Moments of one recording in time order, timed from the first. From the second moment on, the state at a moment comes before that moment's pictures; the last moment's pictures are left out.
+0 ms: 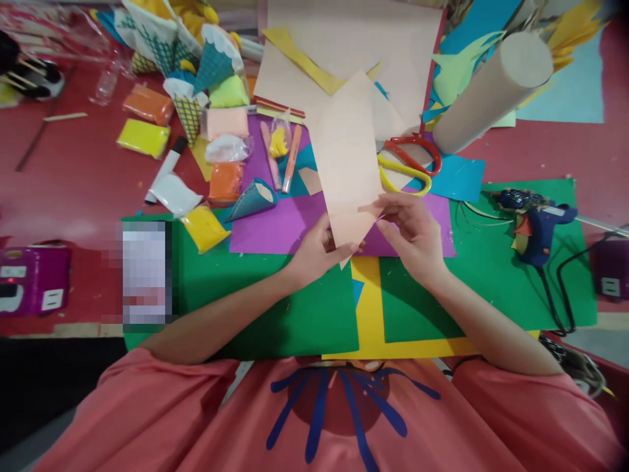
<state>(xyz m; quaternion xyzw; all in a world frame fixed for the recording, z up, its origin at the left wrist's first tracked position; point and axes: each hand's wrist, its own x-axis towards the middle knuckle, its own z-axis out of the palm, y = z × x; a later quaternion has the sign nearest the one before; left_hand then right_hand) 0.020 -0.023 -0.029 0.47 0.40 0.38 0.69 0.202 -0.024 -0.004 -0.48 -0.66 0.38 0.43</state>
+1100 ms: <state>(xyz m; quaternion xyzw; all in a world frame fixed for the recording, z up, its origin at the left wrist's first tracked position) 0.009 -0.013 -0.025 0.54 0.44 0.37 0.61 0.215 -0.019 -0.006 -0.49 -0.81 0.14 0.29</state>
